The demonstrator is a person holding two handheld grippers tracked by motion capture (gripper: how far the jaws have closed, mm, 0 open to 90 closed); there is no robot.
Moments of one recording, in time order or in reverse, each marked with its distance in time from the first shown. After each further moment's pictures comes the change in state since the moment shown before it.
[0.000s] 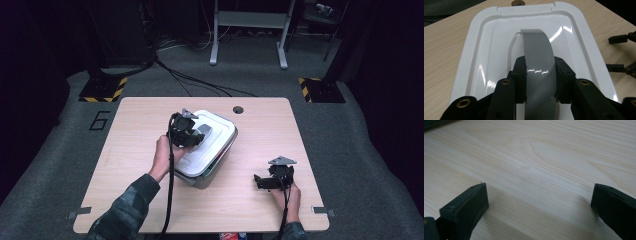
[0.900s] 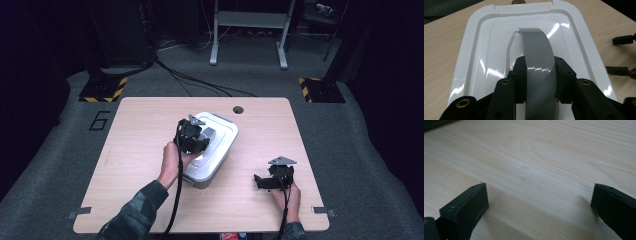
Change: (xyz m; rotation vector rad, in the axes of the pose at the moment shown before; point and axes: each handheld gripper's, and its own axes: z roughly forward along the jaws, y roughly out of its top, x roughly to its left) left arm -0.023 -0.008 0.011 -0.015 0.060 -0.005; right arm 0.000 0.000 0.000 0.000 0.000 0.001
